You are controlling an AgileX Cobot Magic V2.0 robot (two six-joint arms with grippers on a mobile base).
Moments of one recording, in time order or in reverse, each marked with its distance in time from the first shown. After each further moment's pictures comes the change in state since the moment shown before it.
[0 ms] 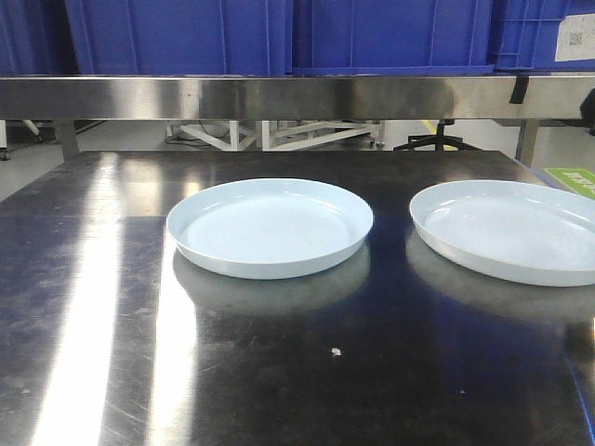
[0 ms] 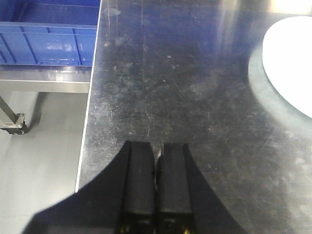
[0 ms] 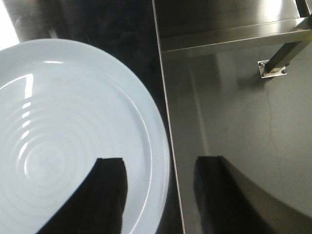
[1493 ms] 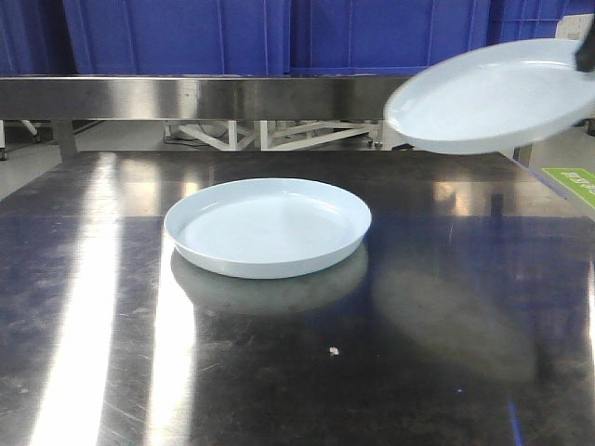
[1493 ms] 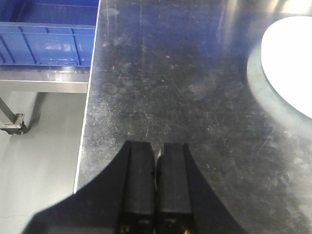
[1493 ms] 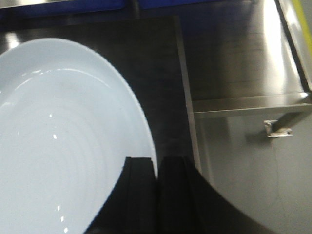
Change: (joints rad) left arm 0.000 0.000 0.000 0.000 0.000 0.000; right arm 0.093 0.037 -0.348 -0.021 0.163 0.000
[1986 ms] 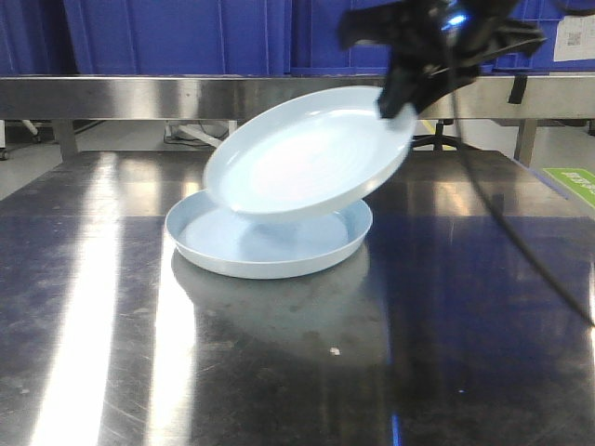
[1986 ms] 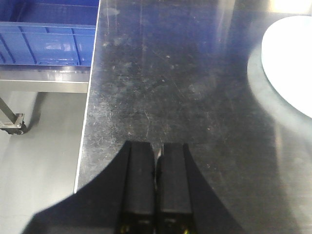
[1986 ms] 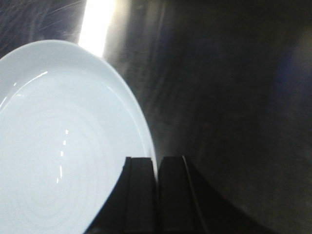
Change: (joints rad) left arm 0.000 0.000 0.000 0.000 0.000 0.000; right arm 0.351 0.217 -0.119 0.000 -0.037 0.000
